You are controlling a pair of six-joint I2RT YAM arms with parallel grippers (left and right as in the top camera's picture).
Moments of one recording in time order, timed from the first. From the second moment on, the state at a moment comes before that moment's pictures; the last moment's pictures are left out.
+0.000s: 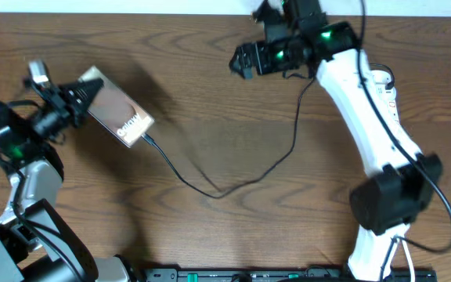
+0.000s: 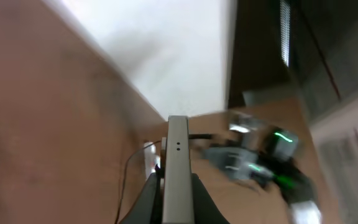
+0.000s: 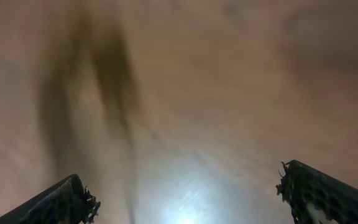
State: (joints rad) left arm 0.55 1.57 0.77 0.65 1.35 -1.22; right arm 0.36 1.99 2.03 -0.96 -0.35 0.13
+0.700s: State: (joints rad) left arm 0.49 1.58 0.68 -0.14 0.67 -0.67; right arm 0.47 1.88 2.06 -1.04 0.00 0.12
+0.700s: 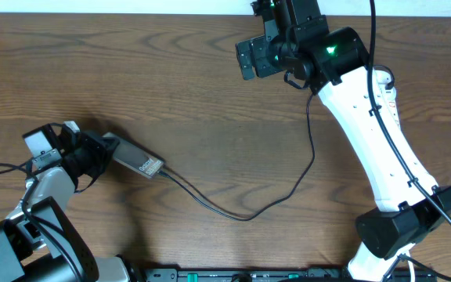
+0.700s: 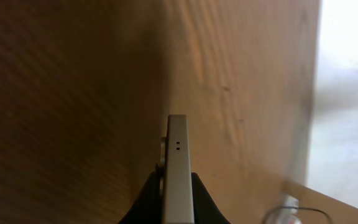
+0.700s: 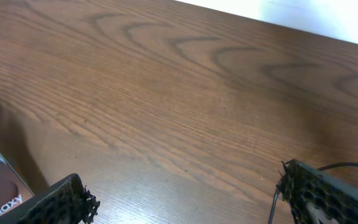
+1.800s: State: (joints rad) left arm 0.42 1.58 0.68 -0.31 0.48 -0.66; right arm 0.47 1.88 2.06 -1.06 0.02 0.15
